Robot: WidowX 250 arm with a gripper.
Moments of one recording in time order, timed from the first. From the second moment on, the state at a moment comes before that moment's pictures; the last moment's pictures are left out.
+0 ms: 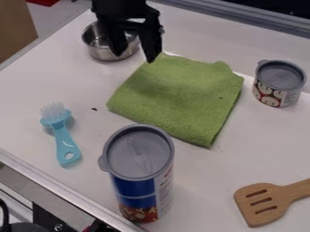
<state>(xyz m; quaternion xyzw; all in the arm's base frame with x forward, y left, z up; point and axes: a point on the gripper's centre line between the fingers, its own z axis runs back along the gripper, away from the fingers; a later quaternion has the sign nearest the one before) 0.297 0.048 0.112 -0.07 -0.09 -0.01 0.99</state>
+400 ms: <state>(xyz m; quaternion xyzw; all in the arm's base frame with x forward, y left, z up) 0.292 0.019 0.098 -0.09 -0.05 -0.01 0.99</state>
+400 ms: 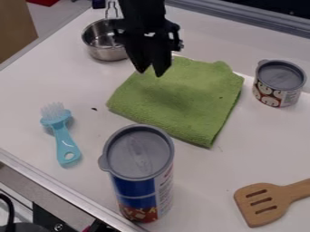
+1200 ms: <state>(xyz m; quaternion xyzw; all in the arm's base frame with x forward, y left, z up) 0.314 0.012 0.050 -0.05 -0.04 0.01 1.00</state>
